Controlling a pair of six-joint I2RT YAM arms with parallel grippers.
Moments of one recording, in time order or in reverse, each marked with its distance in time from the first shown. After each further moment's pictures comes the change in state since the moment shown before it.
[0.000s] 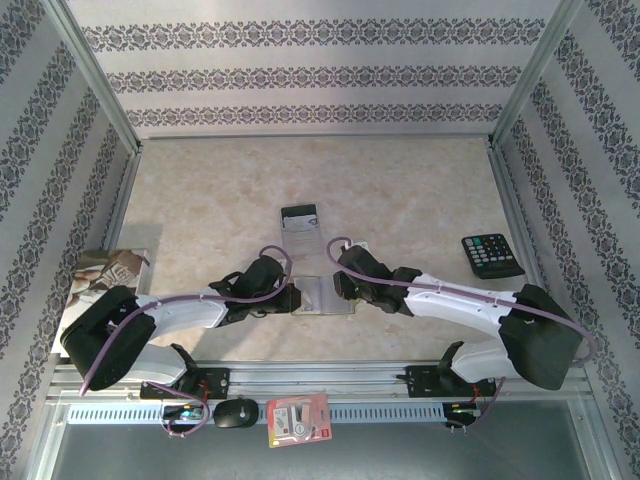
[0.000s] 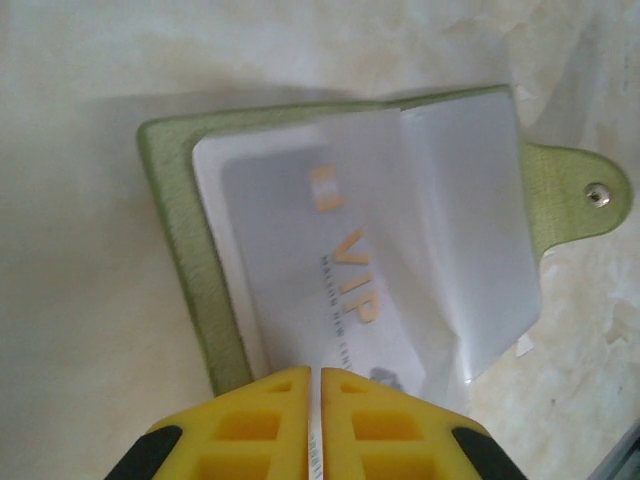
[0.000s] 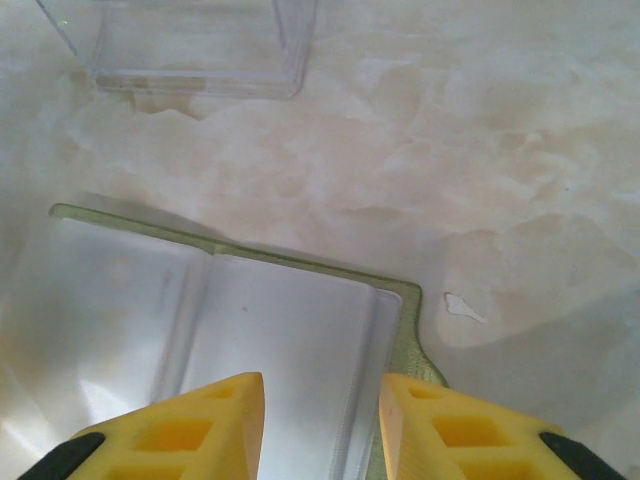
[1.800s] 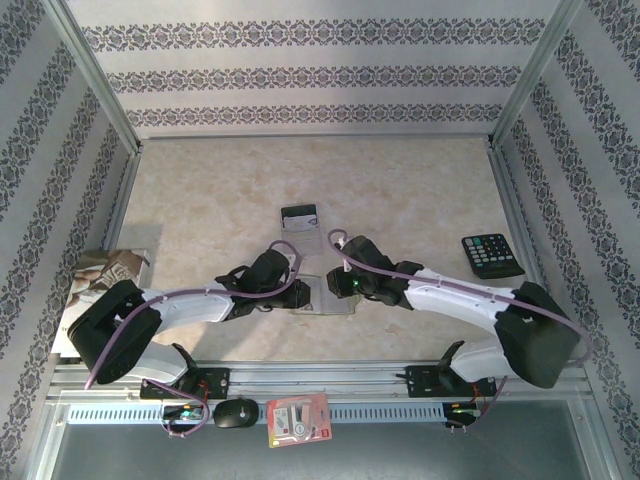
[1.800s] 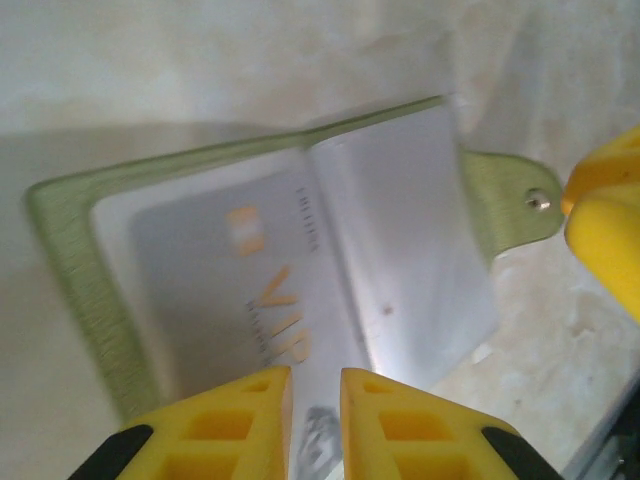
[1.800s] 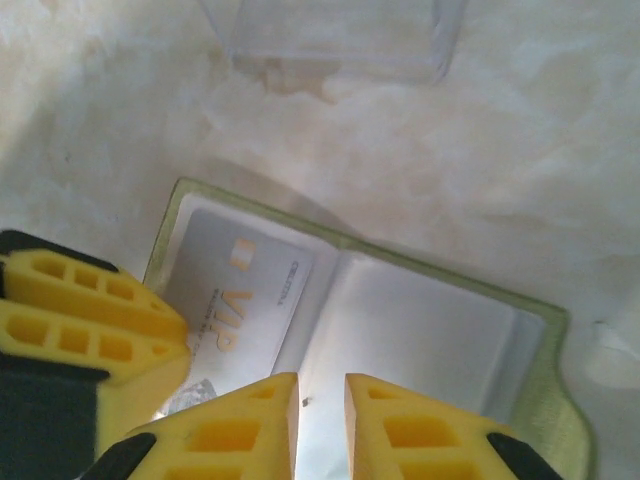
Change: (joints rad) left arm 0.003 0.039 0.037 0.019 0.033 0.056; right arm -0.058 0.051 0.023 0.077 -0.286 -0.052
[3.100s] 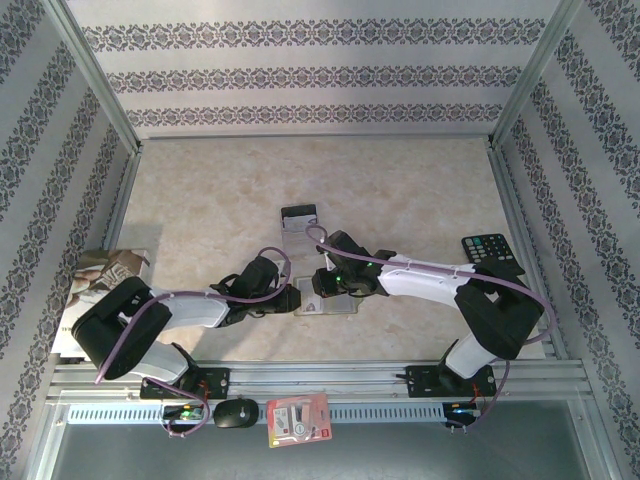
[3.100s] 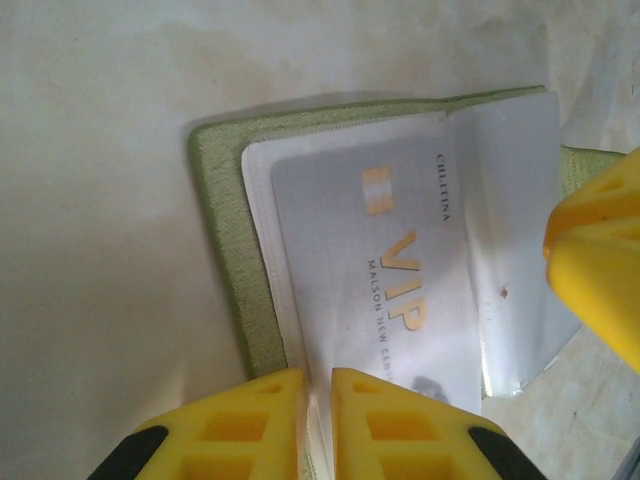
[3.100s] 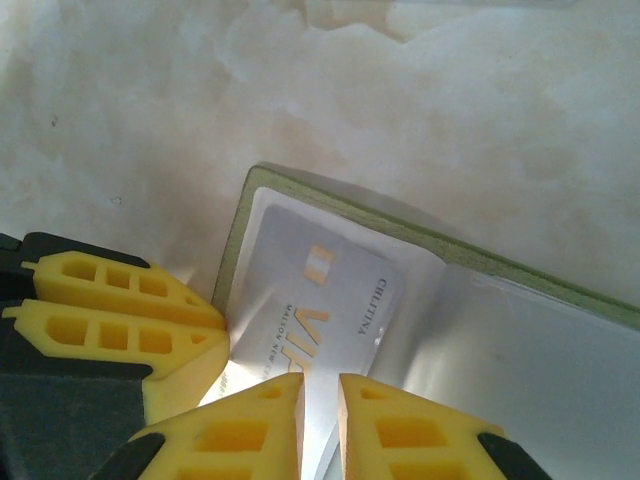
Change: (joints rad) left arm 0.051 0.047 -0.118 0.178 0.040 -0.042; right arm 0.012 0.201 0.150 -0.054 -0.093 0.041
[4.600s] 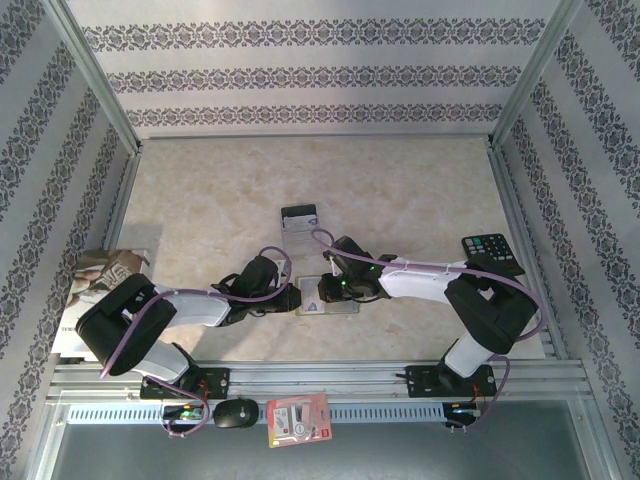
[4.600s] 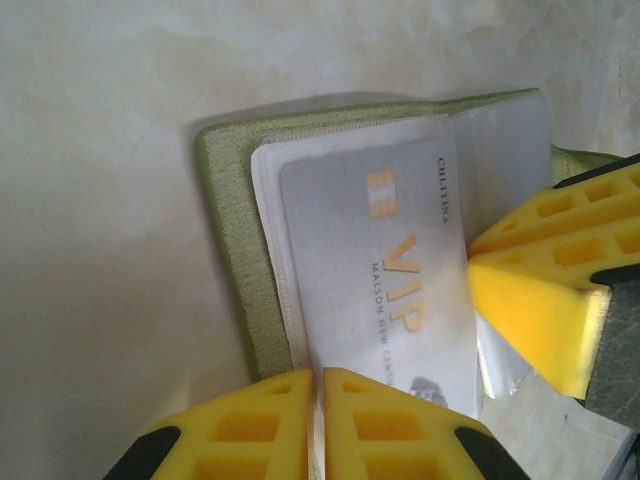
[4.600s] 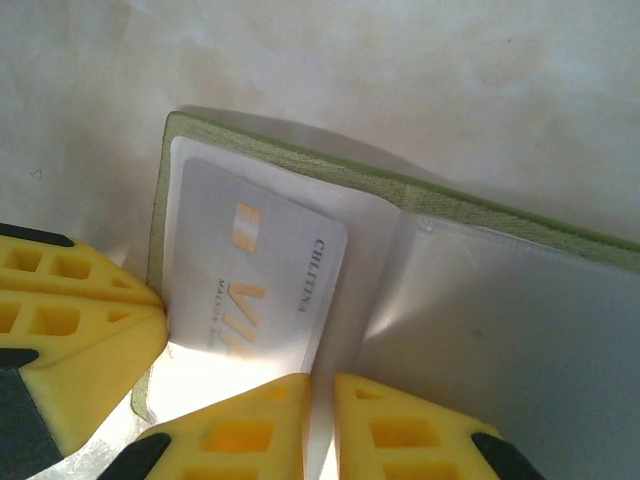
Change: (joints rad) left arm 0.006 0.026 -0.004 0.045 0.023 -0.003; right arm -0.032 0.039 -0.075 0.069 -0.066 0.048
